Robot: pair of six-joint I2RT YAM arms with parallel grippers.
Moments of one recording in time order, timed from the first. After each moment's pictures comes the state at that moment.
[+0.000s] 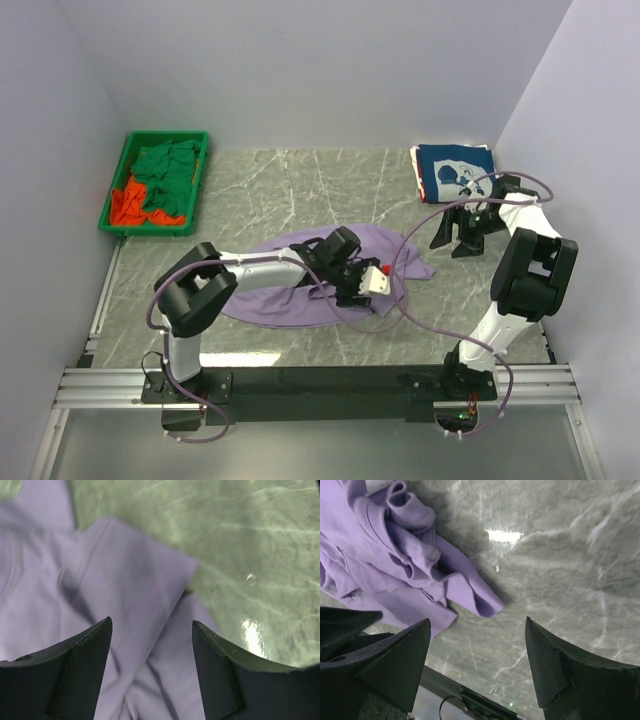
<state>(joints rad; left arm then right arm) -0.94 1.87 1.20 -0.13 0.53 0.71 -0.32 1.78 1.30 -0.95 -0.54 -0.14</state>
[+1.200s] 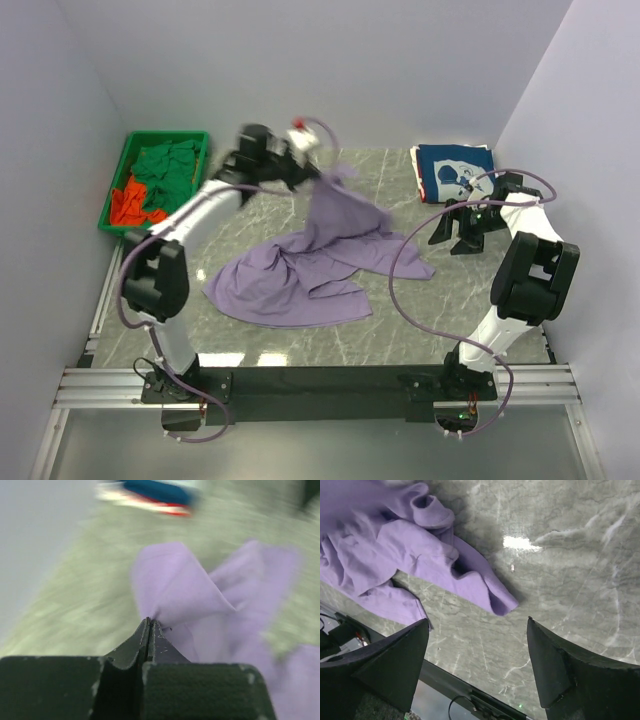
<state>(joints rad) -0.47 1.83 1.52 -0.08 0.65 0.35 -0.32 1.75 1.30 -0.96 -0.58 -0.11</state>
